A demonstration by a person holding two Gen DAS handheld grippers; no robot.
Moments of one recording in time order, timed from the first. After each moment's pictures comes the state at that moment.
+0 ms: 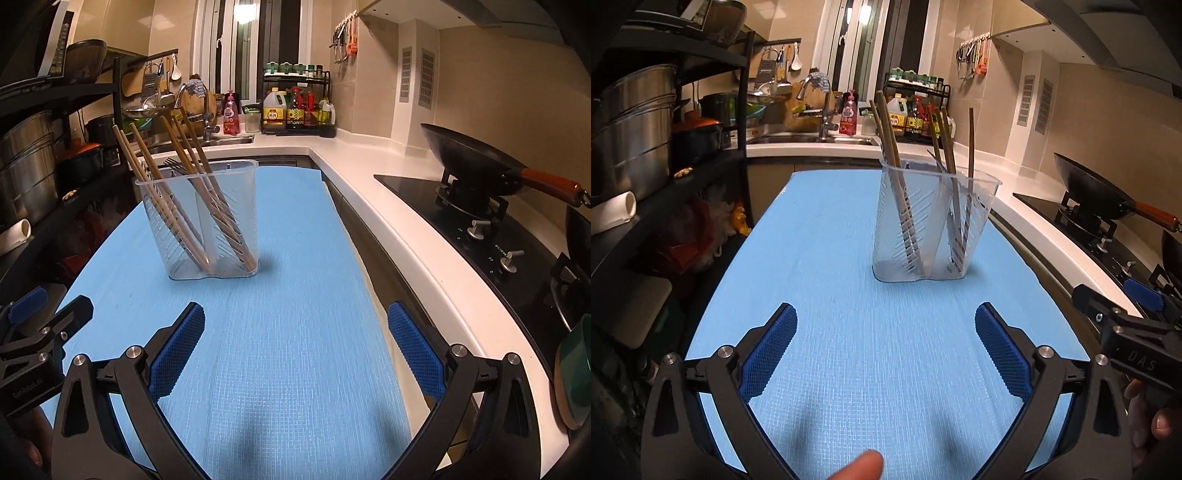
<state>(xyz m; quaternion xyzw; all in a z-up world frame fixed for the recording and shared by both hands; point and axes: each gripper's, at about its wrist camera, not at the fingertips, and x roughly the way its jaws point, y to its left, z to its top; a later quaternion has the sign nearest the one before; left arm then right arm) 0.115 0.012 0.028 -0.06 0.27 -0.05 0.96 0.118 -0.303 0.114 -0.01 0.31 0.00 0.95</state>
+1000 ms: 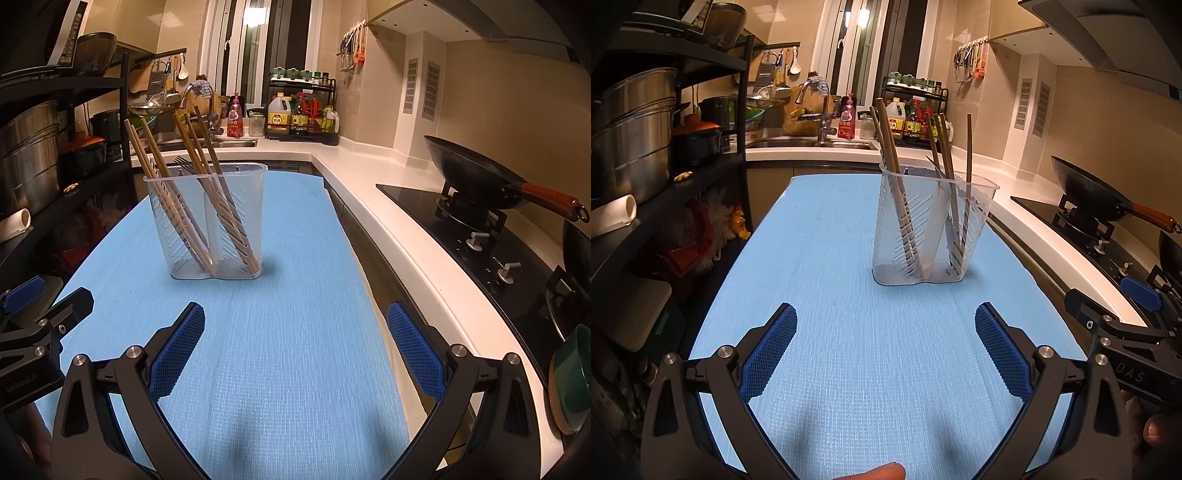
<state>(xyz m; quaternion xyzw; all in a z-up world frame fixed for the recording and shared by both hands) 0.114 0.012 0.031 -0.05 0.26 -0.05 0.96 0.114 -0.294 0.114 -0.03 0.30 0.00 0.95</state>
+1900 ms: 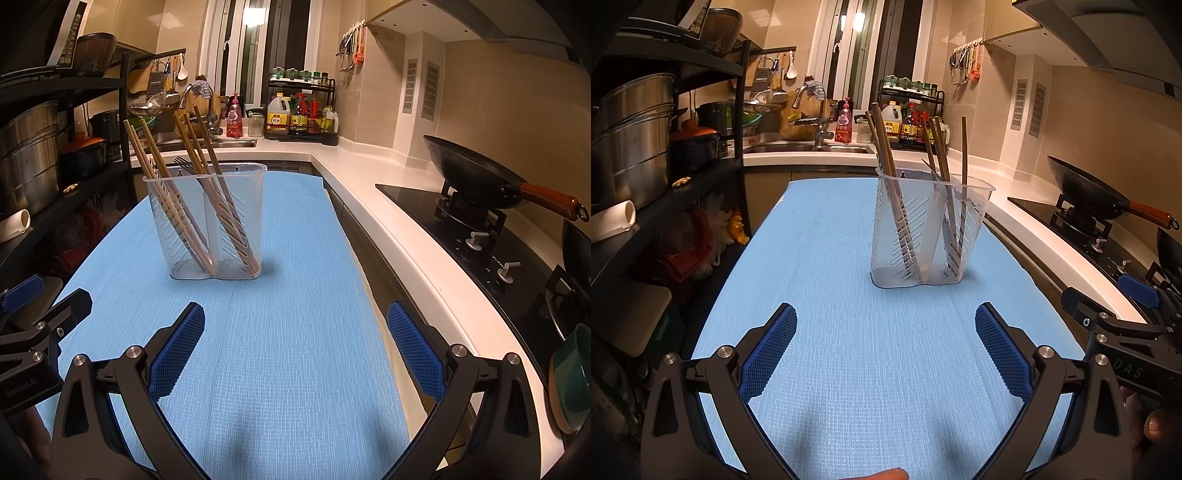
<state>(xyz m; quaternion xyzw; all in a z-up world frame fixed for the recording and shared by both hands) 0.113 0.011 0.032 -0.05 0.26 -0.06 0.96 0.113 -0.294 0.113 -0.03 0.30 0.00 0.95</state>
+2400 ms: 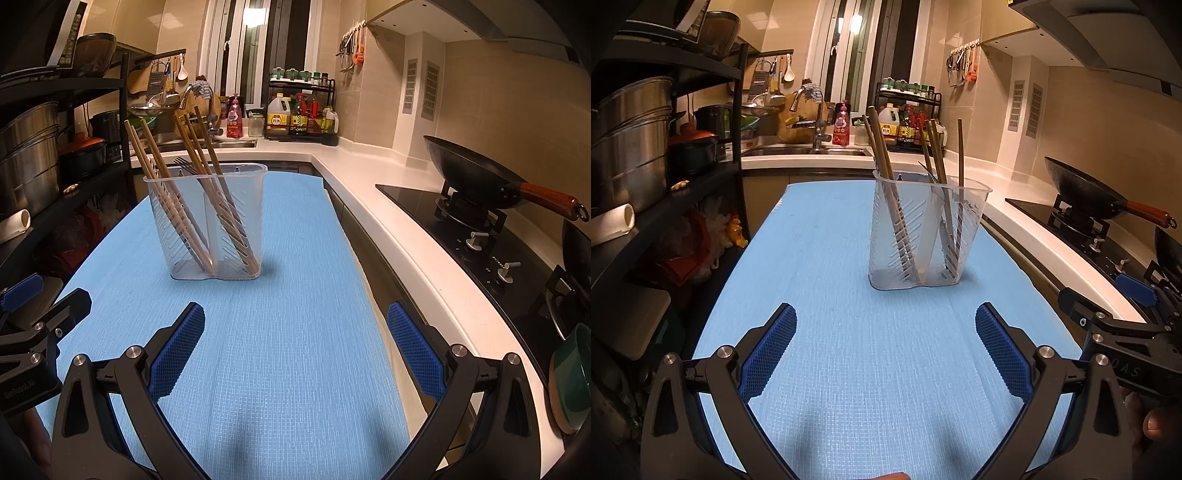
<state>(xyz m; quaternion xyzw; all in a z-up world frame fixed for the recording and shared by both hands) 0.113 0.012 0.036 -0.04 0.25 -0.06 0.96 0.114 -0.294 0.113 -0.03 0.30 0.00 0.95</state>
